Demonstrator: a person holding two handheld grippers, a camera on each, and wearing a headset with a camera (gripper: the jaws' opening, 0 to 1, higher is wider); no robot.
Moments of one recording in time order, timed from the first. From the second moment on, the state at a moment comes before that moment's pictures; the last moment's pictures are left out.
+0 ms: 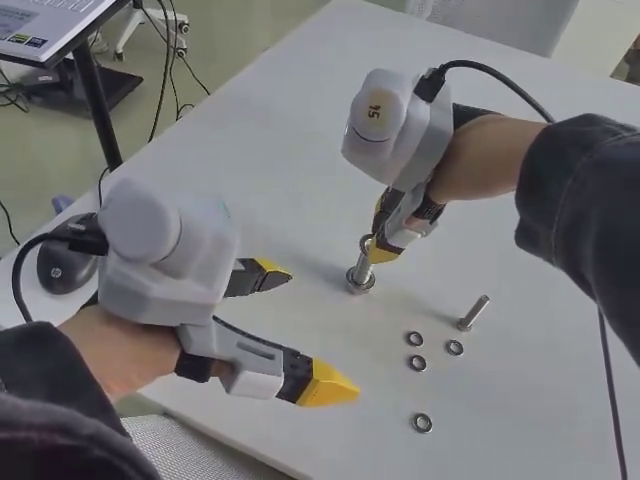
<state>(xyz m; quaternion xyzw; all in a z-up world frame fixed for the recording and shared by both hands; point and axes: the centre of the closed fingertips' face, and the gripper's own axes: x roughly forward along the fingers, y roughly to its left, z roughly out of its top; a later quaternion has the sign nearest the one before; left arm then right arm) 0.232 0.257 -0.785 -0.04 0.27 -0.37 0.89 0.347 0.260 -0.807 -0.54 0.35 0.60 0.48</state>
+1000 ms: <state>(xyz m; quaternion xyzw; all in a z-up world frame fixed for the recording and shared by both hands) 0.237 0.264 -0.784 -0.04 0.27 -0.36 0.89 0.349 0.261 -0.827 -0.53 0.37 0.60 0.47</state>
